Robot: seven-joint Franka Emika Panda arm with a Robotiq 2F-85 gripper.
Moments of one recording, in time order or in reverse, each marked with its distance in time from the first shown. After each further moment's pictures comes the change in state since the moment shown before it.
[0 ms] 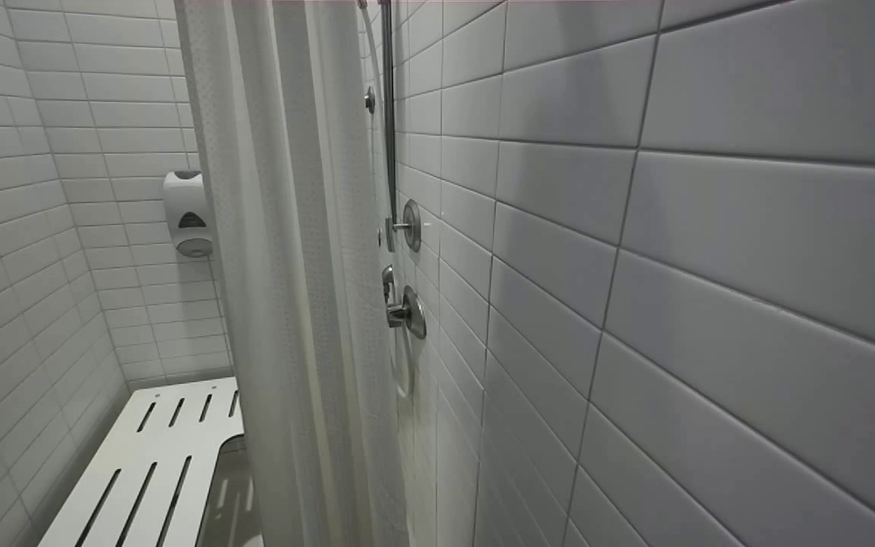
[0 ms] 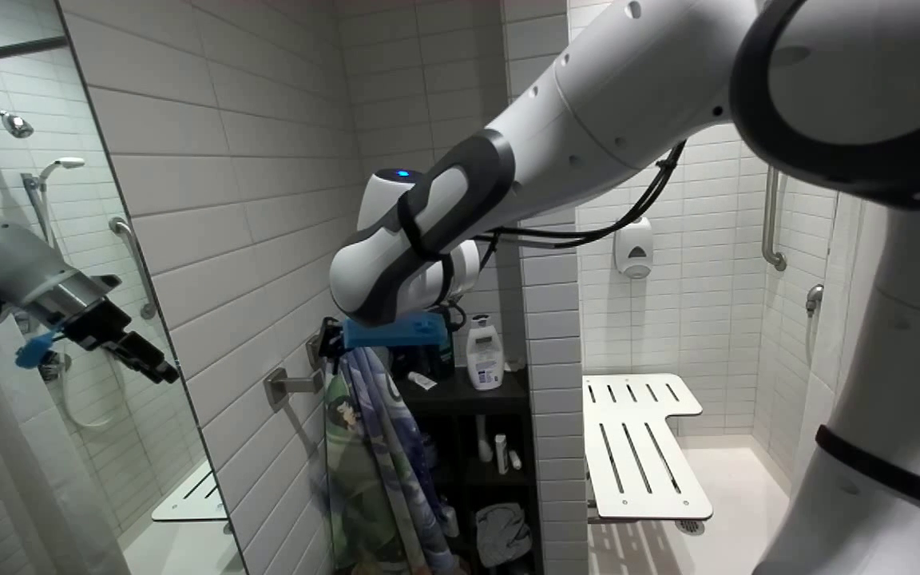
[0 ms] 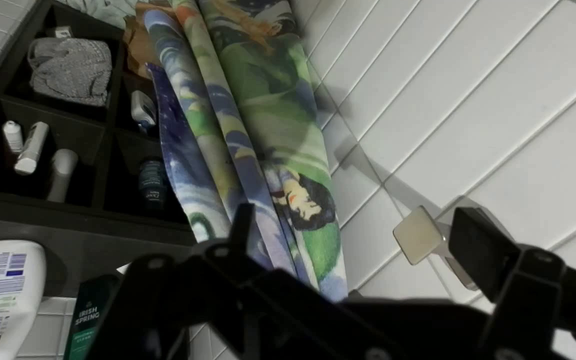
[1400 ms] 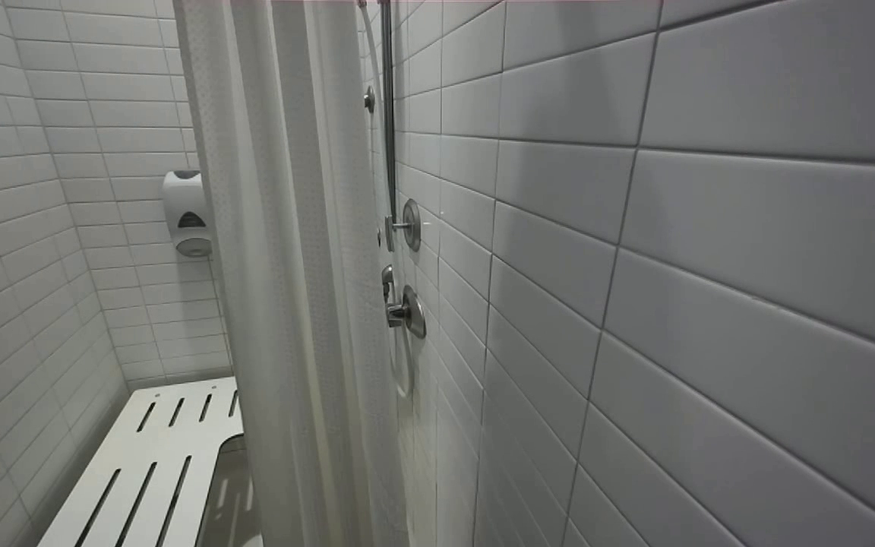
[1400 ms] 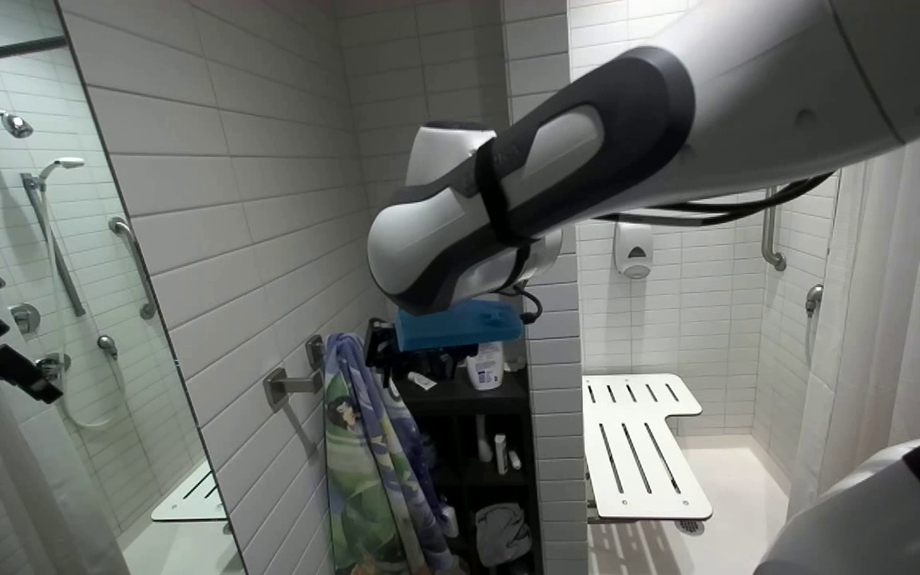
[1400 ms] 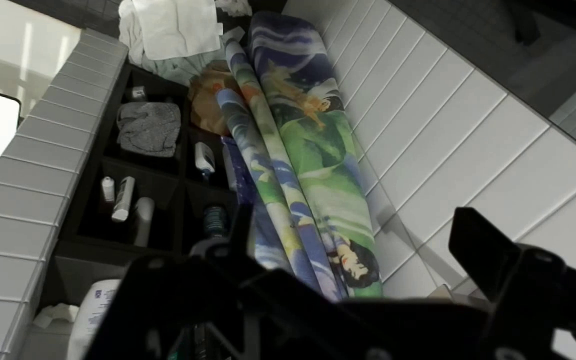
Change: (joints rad) arm -0.006 -0.478 0.019 -0.307 0.185 -0.242 -0.068
